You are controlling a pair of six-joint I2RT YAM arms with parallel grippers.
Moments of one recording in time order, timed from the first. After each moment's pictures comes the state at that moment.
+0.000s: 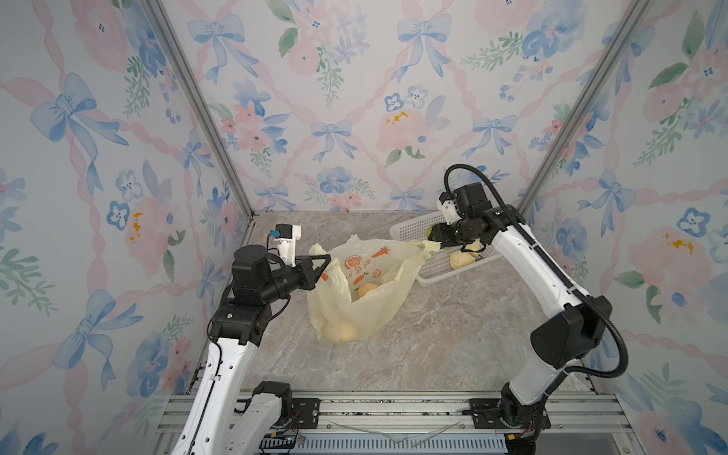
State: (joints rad) left arm -0.10 0.86 0.99 -0.44 0.64 -0.46; right arm 0.40 1.68 1.86 -1.03 -0.06 0.11
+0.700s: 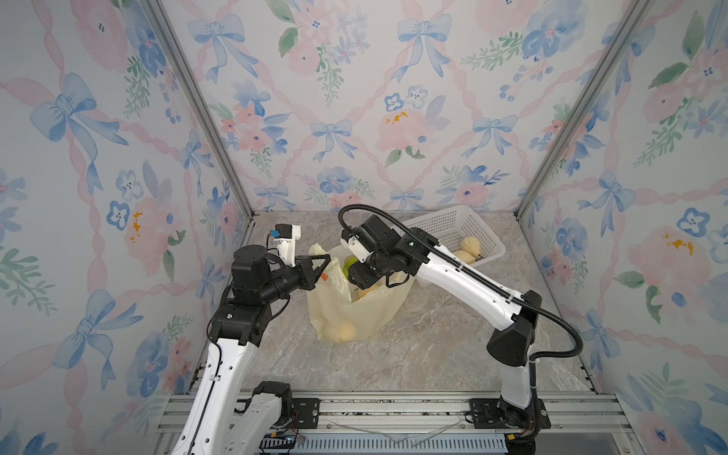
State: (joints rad) left arm -0.10 0.85 0.99 -0.44 0.64 -0.46; right arm 0.95 2.02 2.13 -1.13 0.01 0.16
